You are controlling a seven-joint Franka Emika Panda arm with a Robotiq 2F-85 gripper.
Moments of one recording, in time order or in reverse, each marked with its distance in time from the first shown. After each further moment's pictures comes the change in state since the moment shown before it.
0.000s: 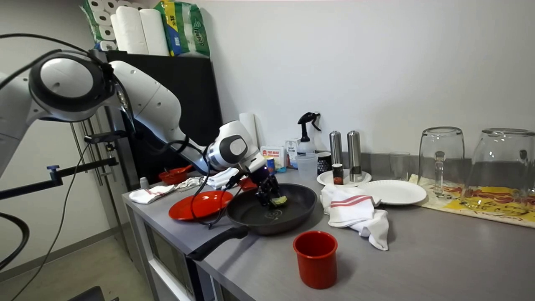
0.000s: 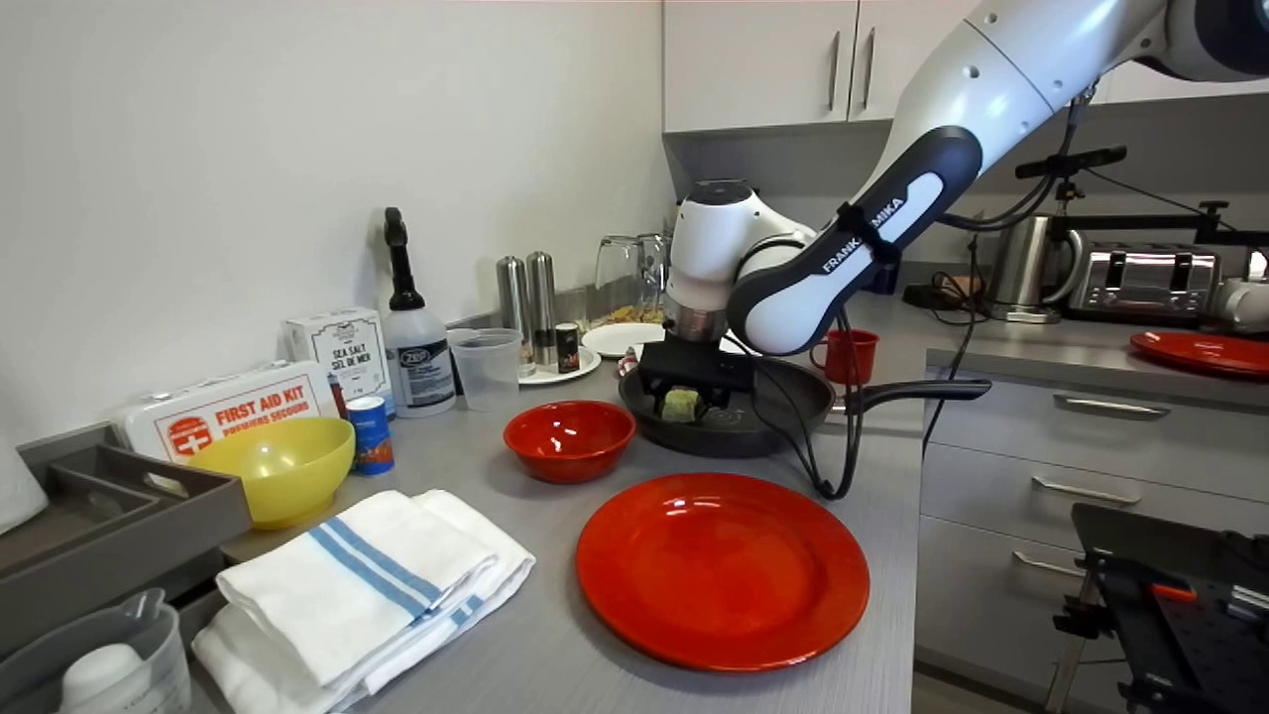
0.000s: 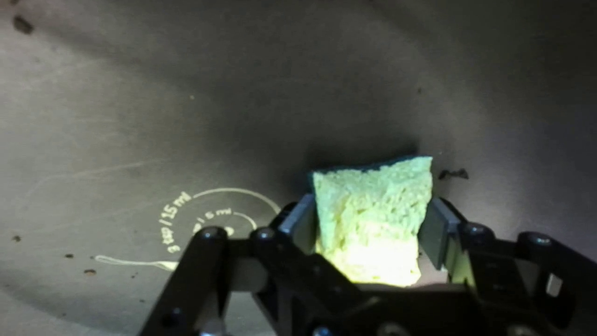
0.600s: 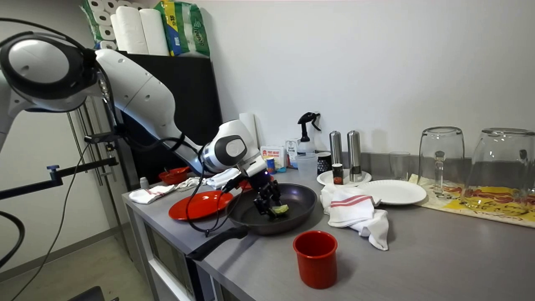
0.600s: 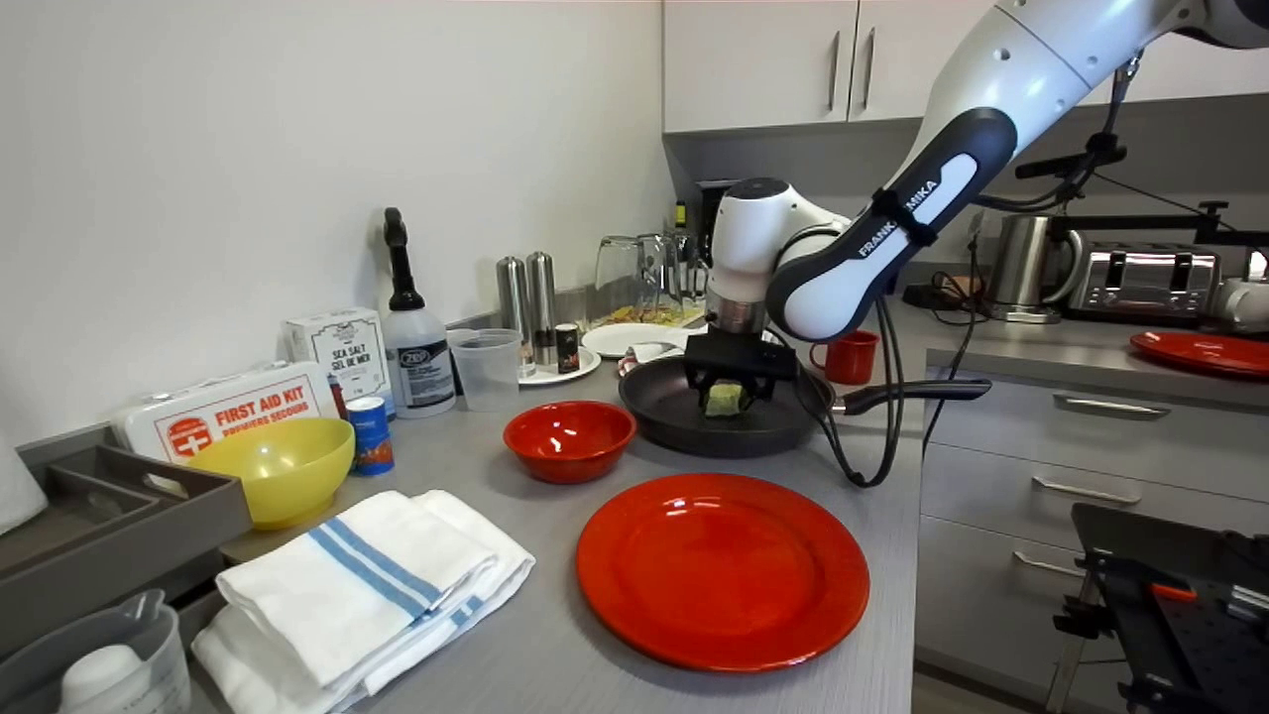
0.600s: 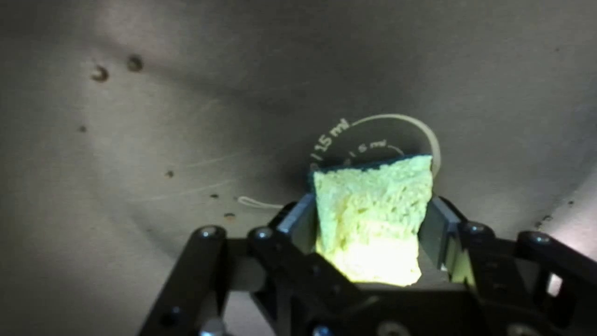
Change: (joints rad) arm -0.031 -0.102 -0.038 -0.154 -0.001 -0.003 -0.014
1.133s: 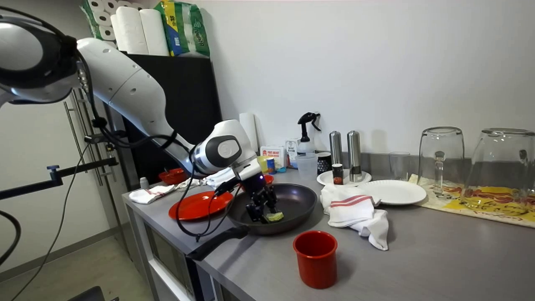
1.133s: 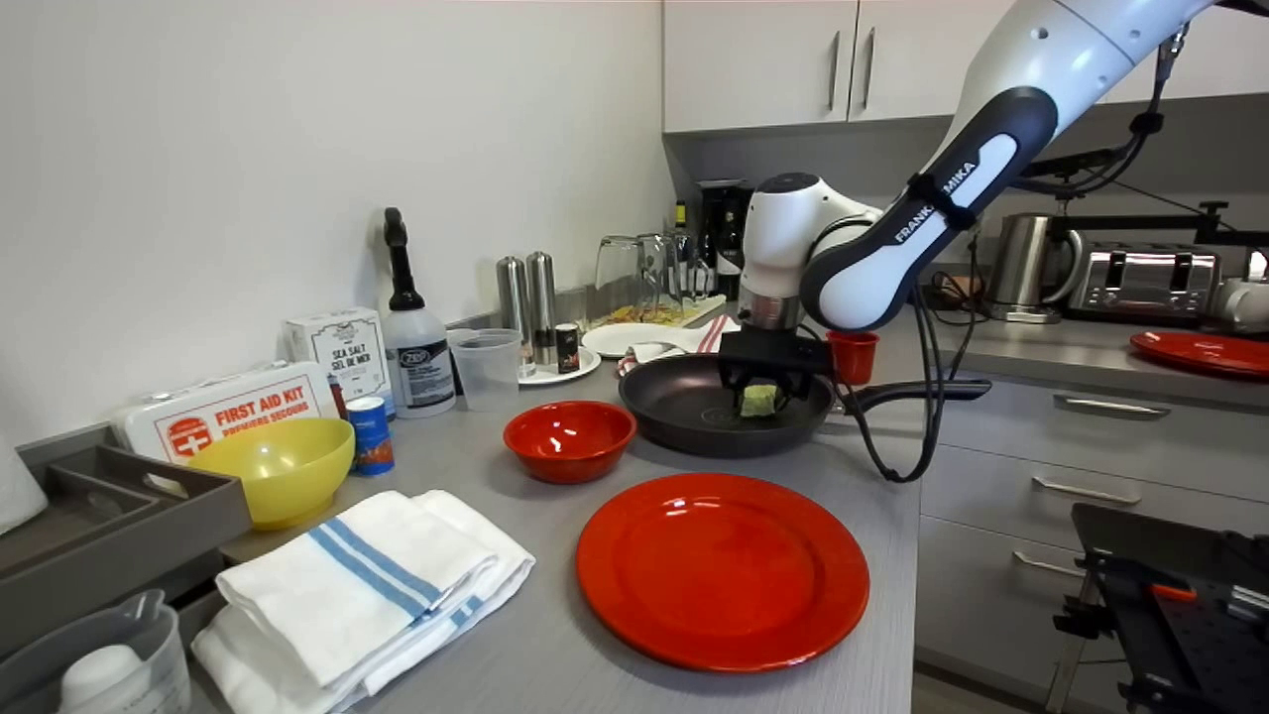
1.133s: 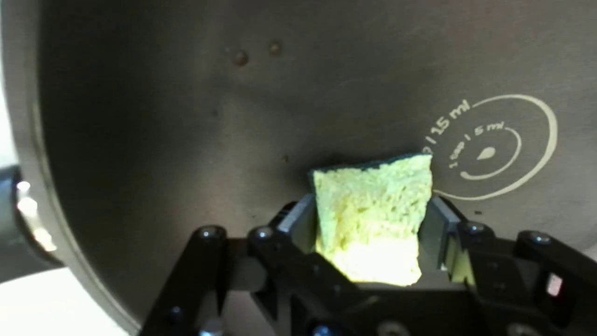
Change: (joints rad) arm -0.014 -0.092 -0.016 -0.126 -0.006 -0.018 -0.002
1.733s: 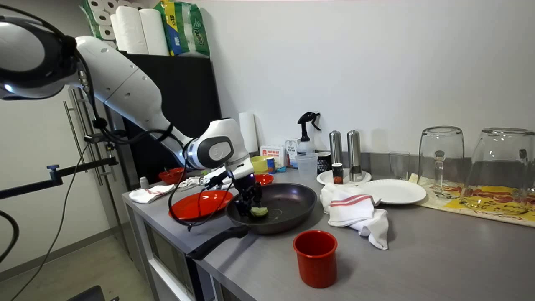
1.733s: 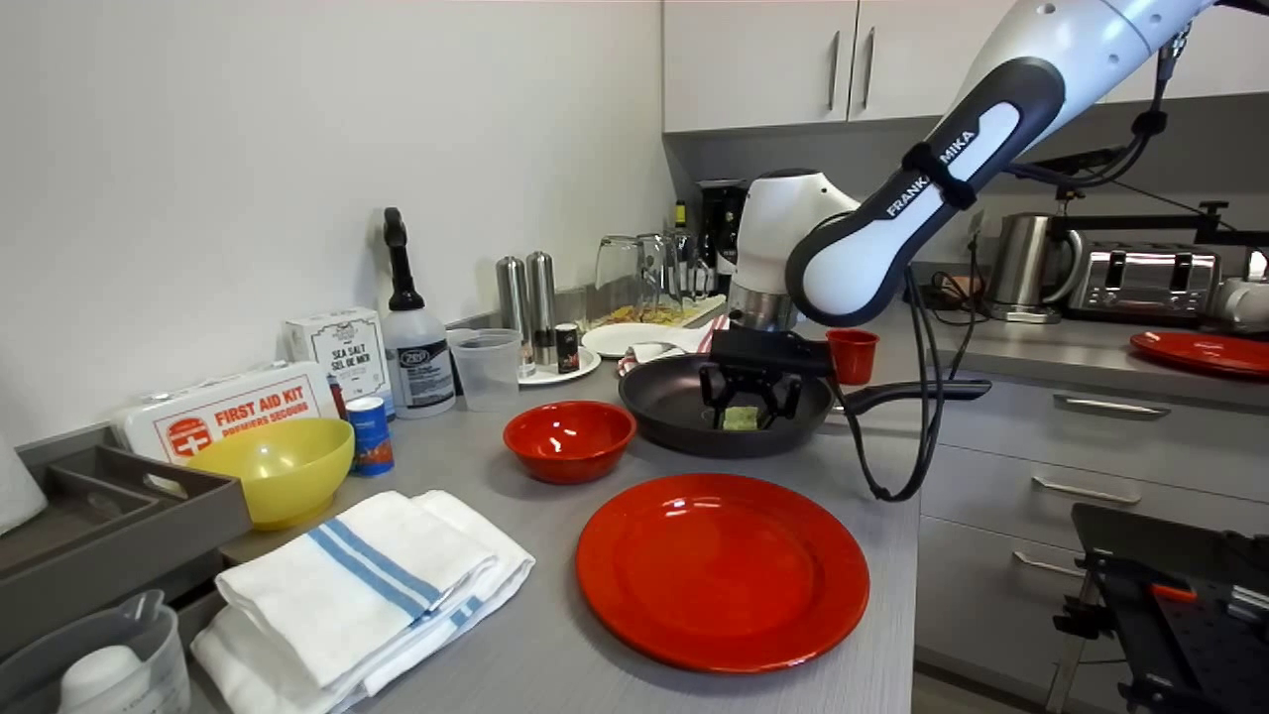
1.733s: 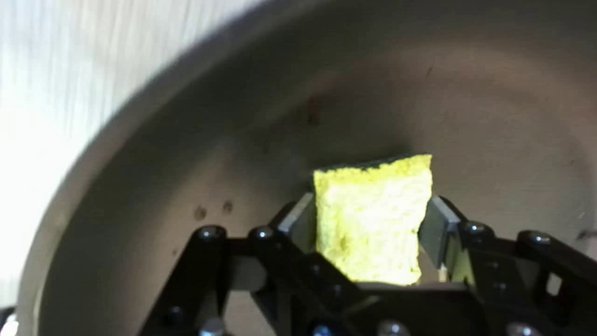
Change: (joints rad) arm -0.075 -0.027 0.172 -0.020 0.225 0.010 -0.197
